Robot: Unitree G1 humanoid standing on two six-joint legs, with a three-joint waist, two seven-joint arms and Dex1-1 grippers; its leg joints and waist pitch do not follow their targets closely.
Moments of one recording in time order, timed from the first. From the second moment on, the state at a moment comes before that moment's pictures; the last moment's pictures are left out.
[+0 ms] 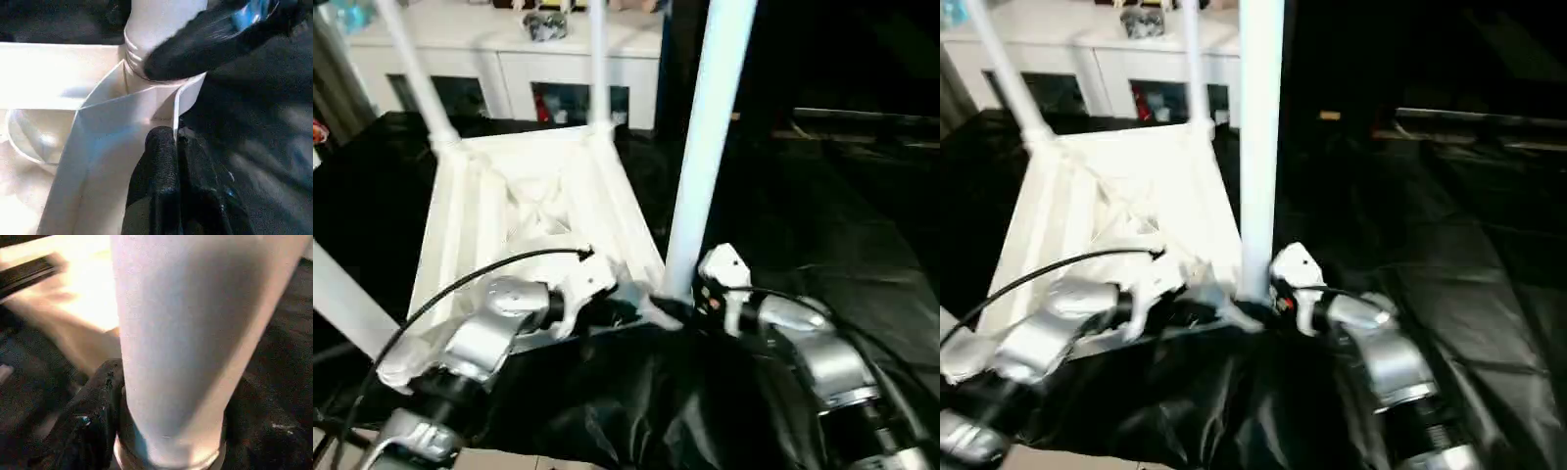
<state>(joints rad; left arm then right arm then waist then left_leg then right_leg) -0.47 0.27 -0.30 0.35 0.01 0.32 -0.91 -0.32 -0.13 0.12 0.30 0.07 0.23 0.56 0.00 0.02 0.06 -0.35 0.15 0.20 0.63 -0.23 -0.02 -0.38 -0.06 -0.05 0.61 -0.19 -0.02</state>
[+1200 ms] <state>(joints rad) -0.42 0.42 -0.32 0.26 -0.08 0.26 -1.22 -0.35 -0.42 0.25 0.18 0.17 0.34 1.10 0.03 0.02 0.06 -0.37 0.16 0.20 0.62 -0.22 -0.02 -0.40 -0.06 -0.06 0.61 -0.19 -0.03</state>
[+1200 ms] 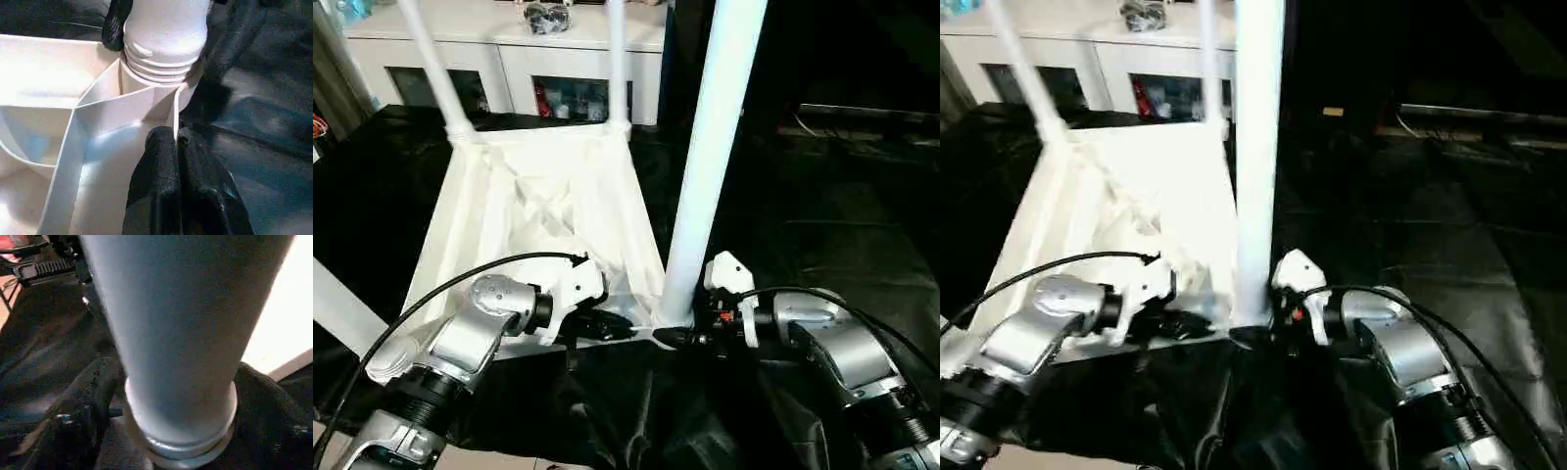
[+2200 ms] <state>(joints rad) -0.50 0.20 -0.25 0.40 0.04 0.31 -0.75 -0.43 0.03 0.07 0.46 0.04 0.21 0.29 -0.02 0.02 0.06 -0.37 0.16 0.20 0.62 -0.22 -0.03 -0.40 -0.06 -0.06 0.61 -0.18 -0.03</state>
